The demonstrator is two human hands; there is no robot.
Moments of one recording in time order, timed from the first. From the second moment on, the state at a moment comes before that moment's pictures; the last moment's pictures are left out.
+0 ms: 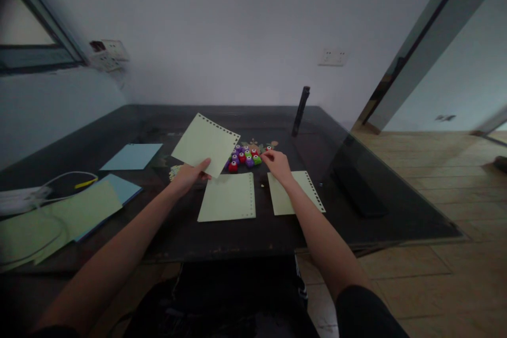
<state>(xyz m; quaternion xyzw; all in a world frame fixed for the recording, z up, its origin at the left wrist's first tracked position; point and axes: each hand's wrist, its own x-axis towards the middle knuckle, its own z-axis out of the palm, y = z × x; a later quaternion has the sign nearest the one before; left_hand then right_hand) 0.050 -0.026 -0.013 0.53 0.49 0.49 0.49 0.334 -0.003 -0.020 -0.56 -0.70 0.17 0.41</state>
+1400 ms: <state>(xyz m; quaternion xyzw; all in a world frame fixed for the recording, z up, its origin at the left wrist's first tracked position) 0.053 -0.026 -0.031 0.58 0.49 0.43 0.49 0.315 0.016 -0.032 -0.62 -0.76 0.08 0.17</state>
